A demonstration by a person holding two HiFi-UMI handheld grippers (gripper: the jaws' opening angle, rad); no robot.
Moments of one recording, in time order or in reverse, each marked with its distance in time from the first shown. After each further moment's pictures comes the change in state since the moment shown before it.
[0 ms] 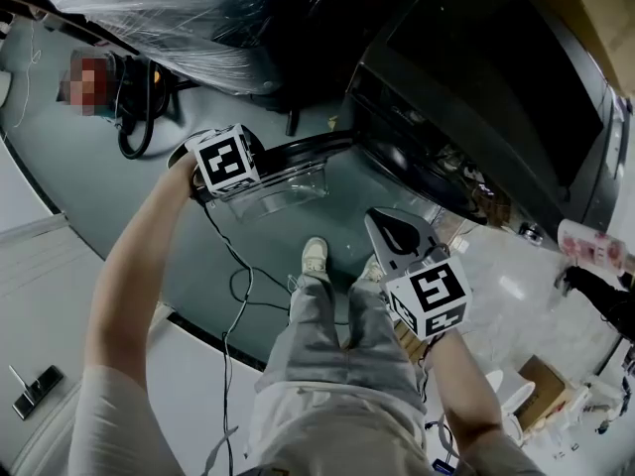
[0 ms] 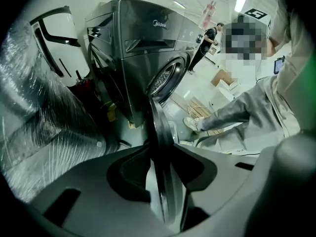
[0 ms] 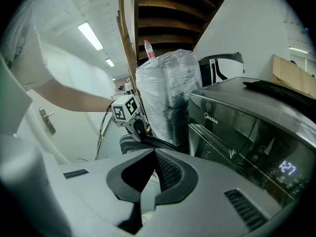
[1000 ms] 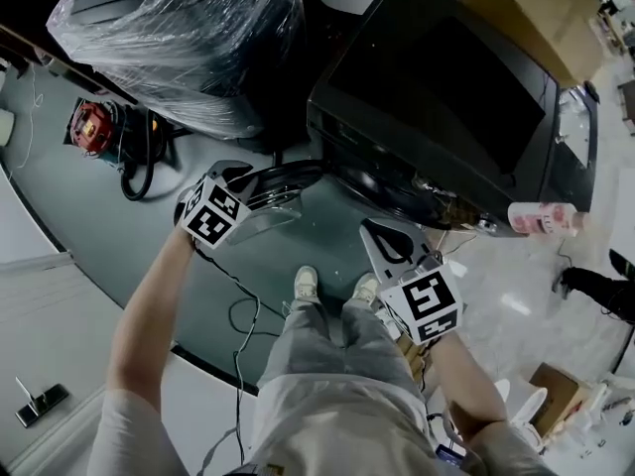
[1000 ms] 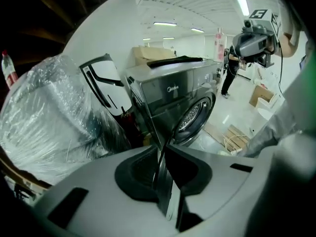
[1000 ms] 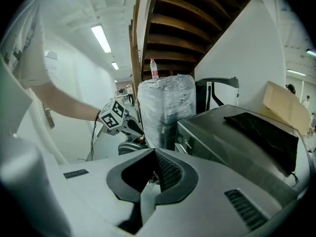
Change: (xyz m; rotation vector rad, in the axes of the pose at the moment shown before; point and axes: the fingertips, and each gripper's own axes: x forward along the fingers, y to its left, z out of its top) left arm -0.088 -0.013 0.075 -0.142 -0.337 0.473; right arm -0.102 -0.012 0.044 -0.120 -0.100 -0.077
